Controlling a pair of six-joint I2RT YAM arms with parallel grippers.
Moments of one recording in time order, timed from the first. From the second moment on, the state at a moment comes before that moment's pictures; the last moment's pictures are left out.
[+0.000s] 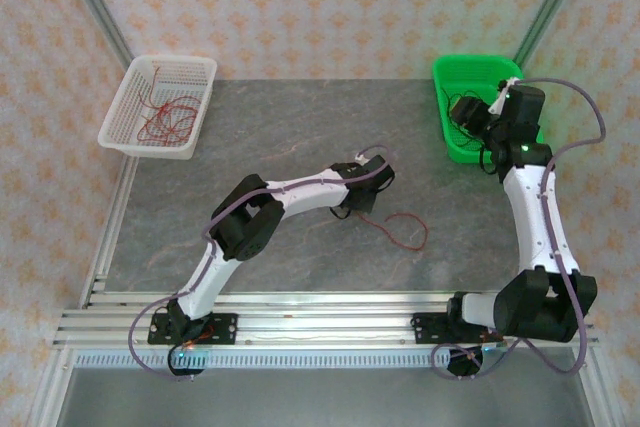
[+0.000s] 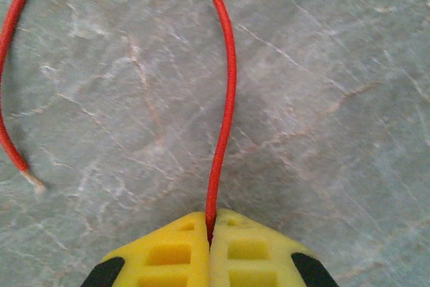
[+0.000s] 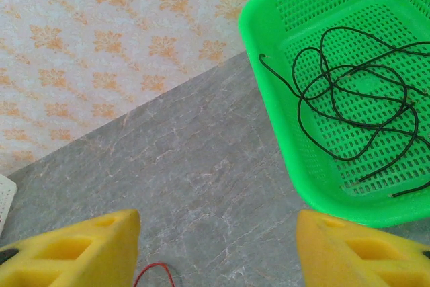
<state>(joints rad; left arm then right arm) -0.85 2.25 1.72 -0.66 -0.30 -0.54 -0.14 1.28 1.23 -0.48 -0.22 0.42</state>
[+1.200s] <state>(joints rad) -0.65 1.98 2.33 -0.90 -0.80 -0.29 -0.14 1.13 1.19 -0.48 -0.30 0.41</state>
